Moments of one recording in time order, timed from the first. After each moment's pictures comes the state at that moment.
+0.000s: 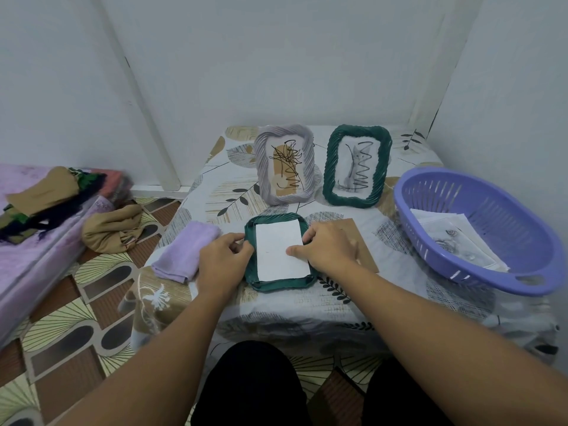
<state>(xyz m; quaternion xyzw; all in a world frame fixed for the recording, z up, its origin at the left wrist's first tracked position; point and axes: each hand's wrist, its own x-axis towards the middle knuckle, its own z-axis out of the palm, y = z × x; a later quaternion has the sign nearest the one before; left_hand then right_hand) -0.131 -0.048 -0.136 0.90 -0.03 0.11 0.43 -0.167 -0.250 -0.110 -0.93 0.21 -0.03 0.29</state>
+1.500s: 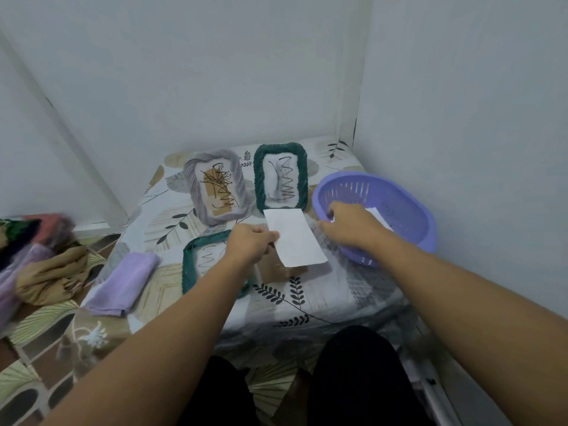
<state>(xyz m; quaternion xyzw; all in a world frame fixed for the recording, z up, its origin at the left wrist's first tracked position) -0.166 -0.209 -0.060 0.82 -0.03 -0.19 0.54 -0.252 -0.408 -0.037 -0.96 0.21 0.00 0.20</state>
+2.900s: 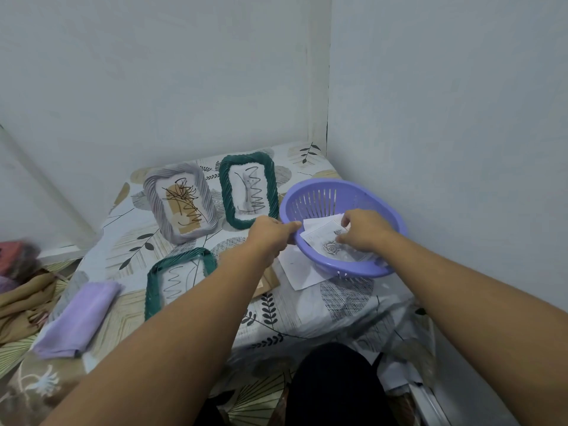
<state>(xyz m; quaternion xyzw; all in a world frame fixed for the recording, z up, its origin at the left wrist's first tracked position) -0.165 -0.315 -0.054 0.82 -0.08 -0.25 0.51 -0.273 -0.493 -0.056 -0.94 0.29 0.02 0.17</state>
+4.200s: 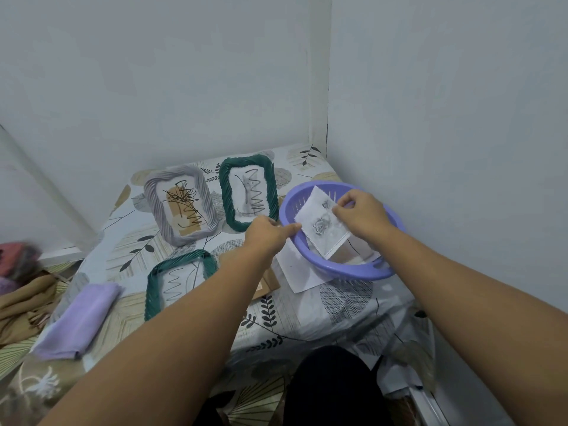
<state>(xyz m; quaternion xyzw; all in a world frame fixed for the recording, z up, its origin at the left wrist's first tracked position) -0.169 -0.312 -0.049 0.83 -0.09 -0.20 0.51 -0.262 -0.490 -0.046 -0.82 0.33 -0.20 0.42</state>
